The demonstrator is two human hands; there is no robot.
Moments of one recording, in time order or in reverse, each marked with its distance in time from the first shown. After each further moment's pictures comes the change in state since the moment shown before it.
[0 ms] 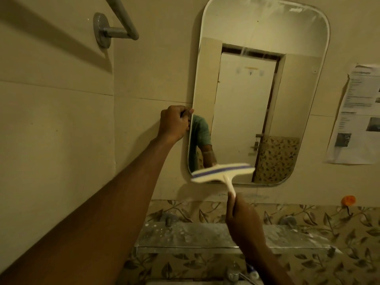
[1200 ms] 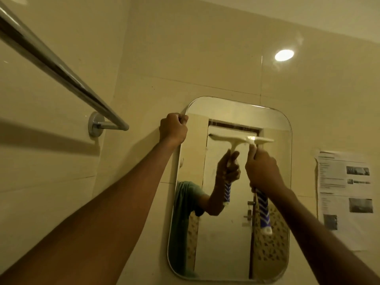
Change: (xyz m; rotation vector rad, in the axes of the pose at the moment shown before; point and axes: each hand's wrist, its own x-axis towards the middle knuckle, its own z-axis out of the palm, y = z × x) left_hand 0.136 0.125 -0.016 -0.002 0.228 0.123; right_hand 0.250 -0.078 -0.178 0.157 0.273 -0.078
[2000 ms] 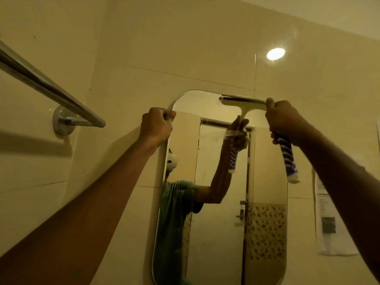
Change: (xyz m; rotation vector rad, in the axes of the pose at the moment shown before) left_hand 0.012 -0.016 0.006 0.009 0.023 0.083; right_hand 0.099 -0.032 -0.074 -0.109 0.021 0.071
